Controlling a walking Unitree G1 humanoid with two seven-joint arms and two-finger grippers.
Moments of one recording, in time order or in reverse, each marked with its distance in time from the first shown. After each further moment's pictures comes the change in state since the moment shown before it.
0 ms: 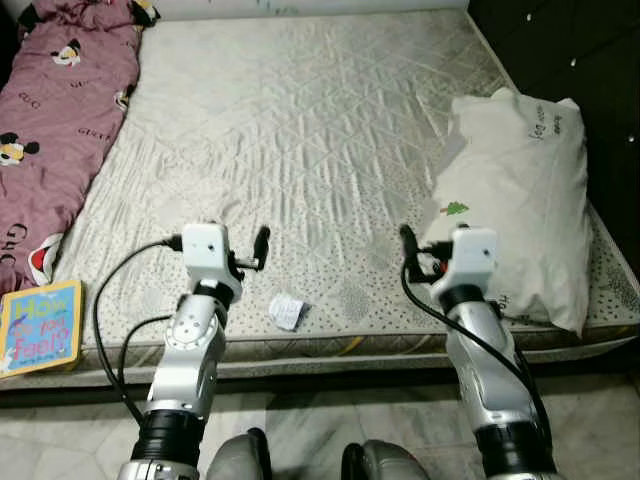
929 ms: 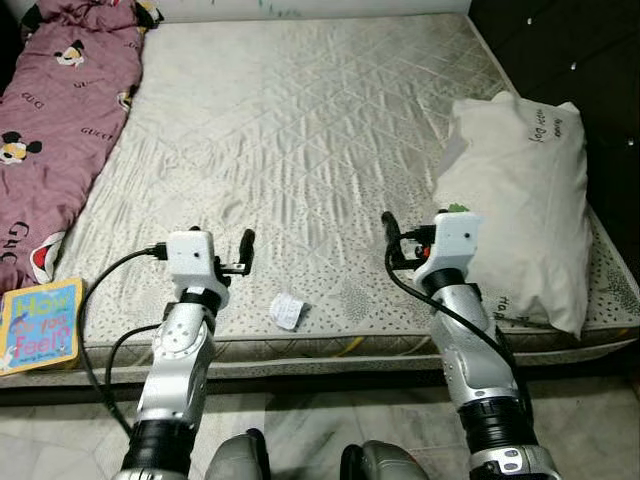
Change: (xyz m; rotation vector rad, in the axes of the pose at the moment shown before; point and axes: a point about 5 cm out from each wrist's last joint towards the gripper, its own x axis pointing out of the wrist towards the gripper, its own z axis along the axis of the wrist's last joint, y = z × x) left arm -0.013 0.017 0.001 0.023 -0.041 0.076; right arm 0.021 0.026 0.012 0.034 -0.028 0.087
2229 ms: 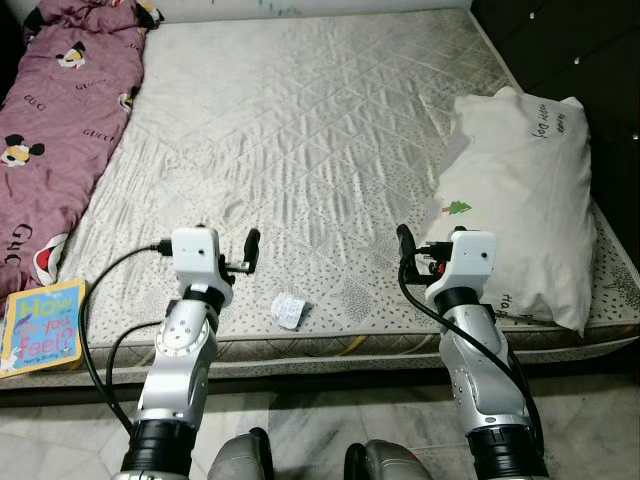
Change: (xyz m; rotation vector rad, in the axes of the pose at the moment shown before) left arm 0.005 -0.006 0.007 0.004 0.012 -0.025; right arm -0.021 -0.012 -0.006 0.016 0.003 -0.079
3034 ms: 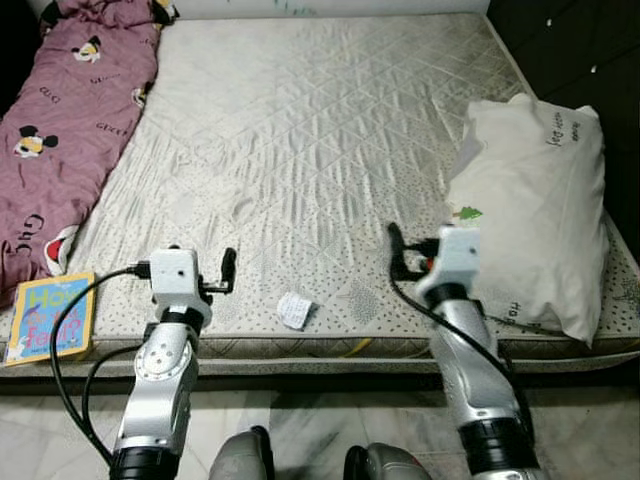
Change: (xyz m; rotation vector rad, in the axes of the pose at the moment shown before) left arm -0.021 0.020 -0.013 0.055 0.048 0.085; right arm 0.003 0.003 -0.003 0.007 0.013 -0.007
